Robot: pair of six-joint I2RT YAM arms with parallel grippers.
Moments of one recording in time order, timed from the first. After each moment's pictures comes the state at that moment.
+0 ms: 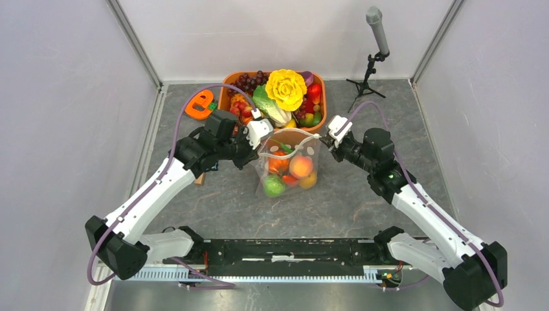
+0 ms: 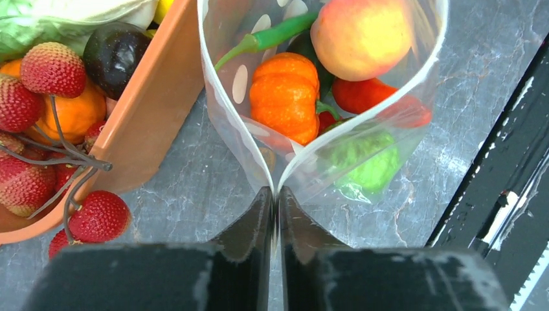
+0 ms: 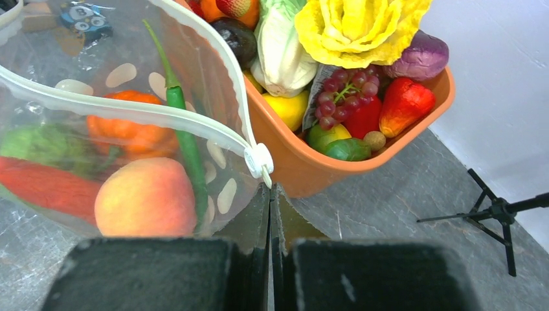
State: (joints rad) left arm -0.61 1.18 1.17 -0.71 0.29 0.36; right arm 0.48 0.96 0.73 0.02 -0.32 -0.38
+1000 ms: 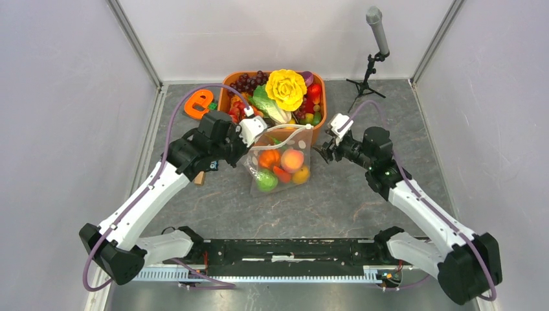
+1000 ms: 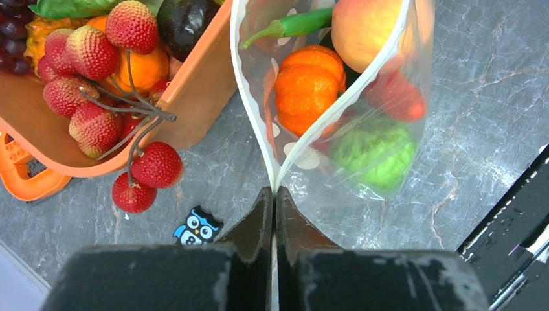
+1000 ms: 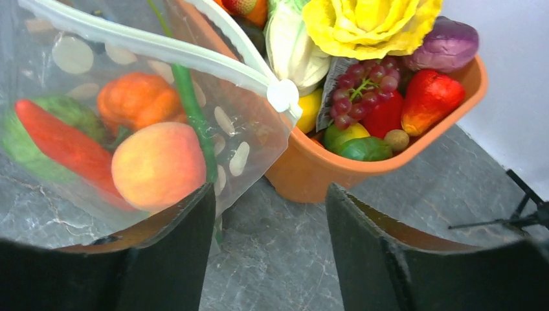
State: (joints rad) left arm -0.61 1.14 1.20 -0.77 0.11 0.37; right arm 0.43 0.99 0.68 0.12 -0.38 -0.31
